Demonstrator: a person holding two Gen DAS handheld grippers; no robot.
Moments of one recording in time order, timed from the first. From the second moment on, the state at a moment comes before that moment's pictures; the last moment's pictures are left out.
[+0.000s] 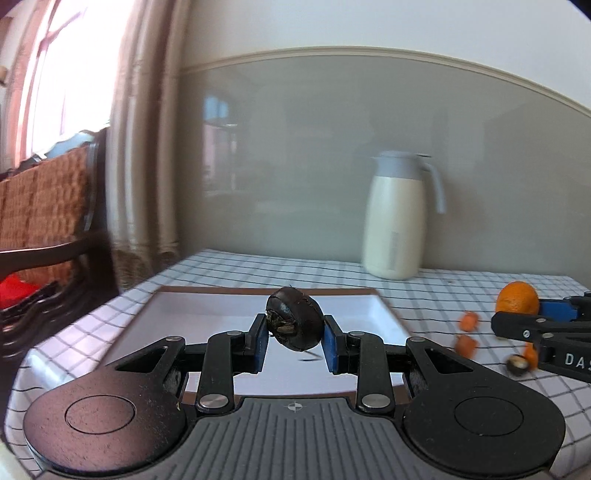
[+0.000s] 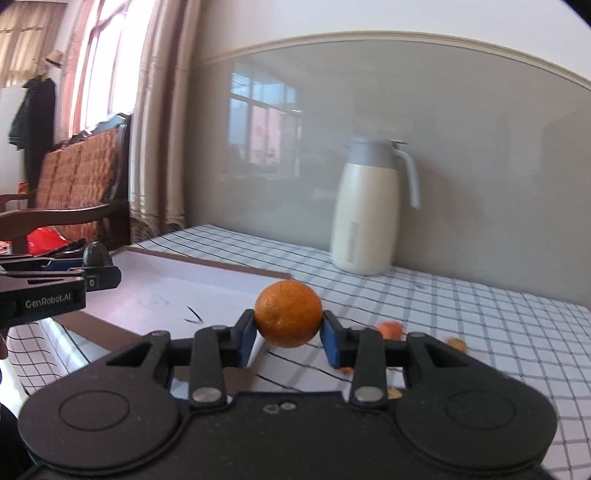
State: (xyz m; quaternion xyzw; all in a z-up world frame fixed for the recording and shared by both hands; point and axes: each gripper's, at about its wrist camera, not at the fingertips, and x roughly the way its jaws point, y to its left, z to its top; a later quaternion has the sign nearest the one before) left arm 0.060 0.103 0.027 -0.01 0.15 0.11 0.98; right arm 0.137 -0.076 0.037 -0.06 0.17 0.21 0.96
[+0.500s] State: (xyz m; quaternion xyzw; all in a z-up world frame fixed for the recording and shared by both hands) left arm 0.075 0.165 0.018 -0.03 0.16 0.19 0.97; right arm 0.174 -0.031 0.035 -0.05 0.17 0.25 0.95
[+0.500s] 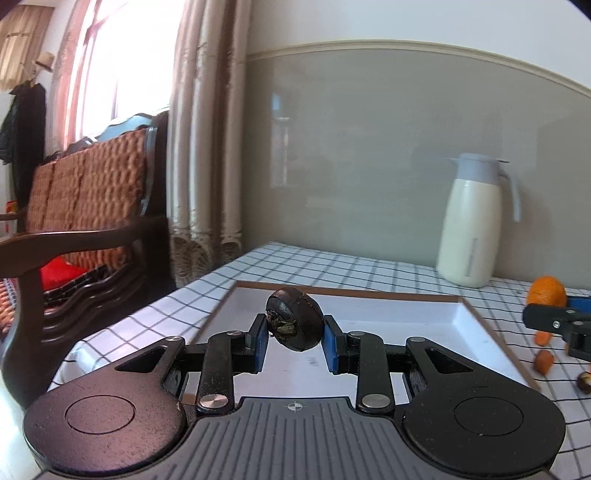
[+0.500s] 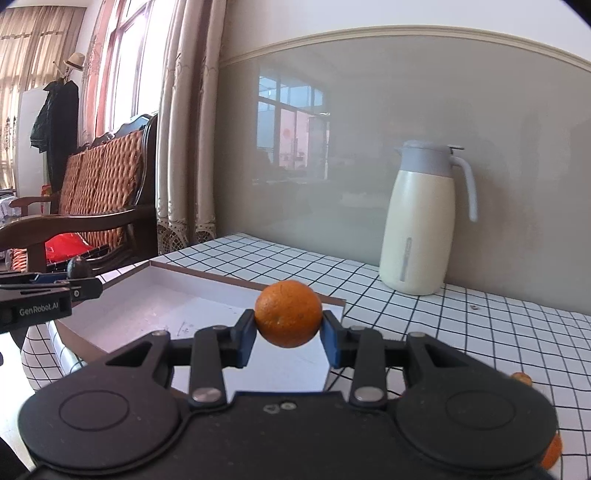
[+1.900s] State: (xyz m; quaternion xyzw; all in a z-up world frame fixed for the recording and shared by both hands) left arm 0.073 0.169 0.017 0.00 0.12 0.26 0.96; right arm 0.199 -0.010 0.016 -0.05 0.16 0.22 0.96
